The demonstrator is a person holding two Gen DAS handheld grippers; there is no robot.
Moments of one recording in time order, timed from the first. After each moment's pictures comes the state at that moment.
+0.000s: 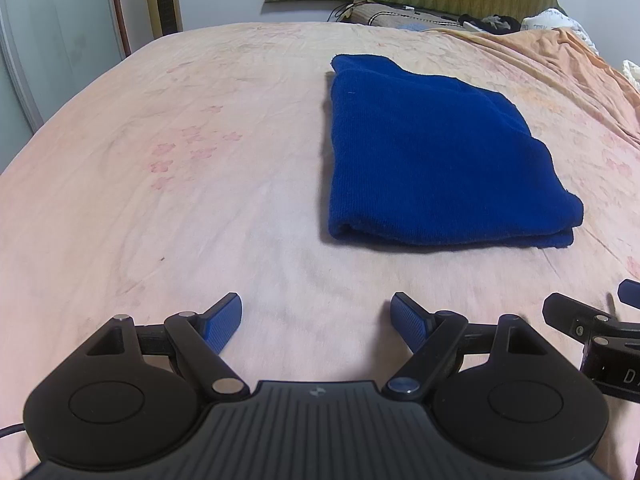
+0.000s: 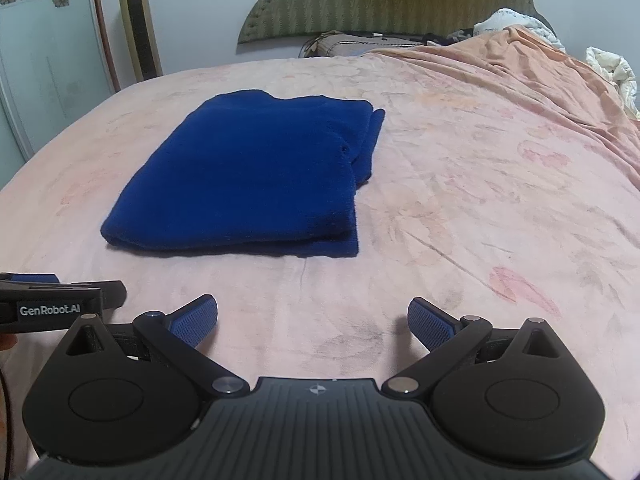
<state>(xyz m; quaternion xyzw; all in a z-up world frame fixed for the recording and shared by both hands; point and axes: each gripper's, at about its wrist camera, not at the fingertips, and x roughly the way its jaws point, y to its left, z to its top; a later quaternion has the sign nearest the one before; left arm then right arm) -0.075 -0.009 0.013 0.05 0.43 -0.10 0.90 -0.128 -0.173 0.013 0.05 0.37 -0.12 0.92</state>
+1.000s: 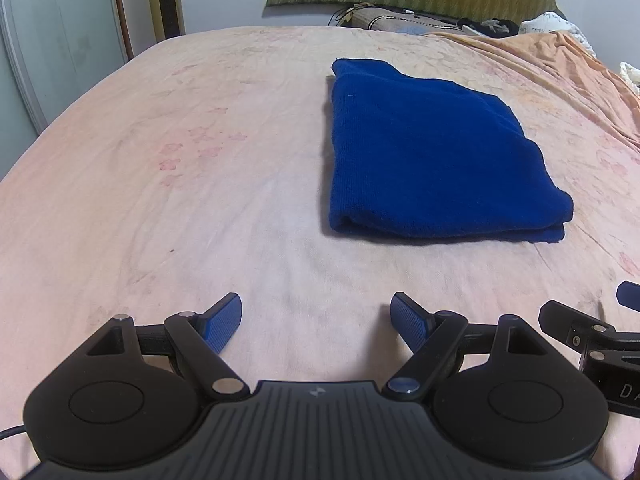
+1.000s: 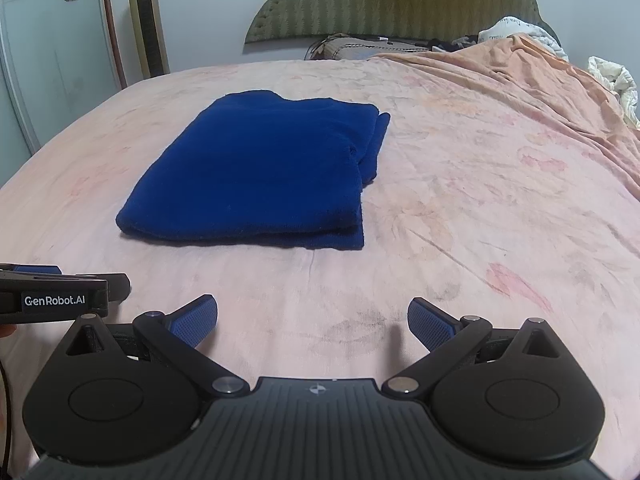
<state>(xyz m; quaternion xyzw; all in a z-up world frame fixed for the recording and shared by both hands) -0.083 -0.005 0.018 0.05 0.42 -0.10 0.90 -0.139 -0.163 0.019 0.05 0.36 -0.11 0.92</state>
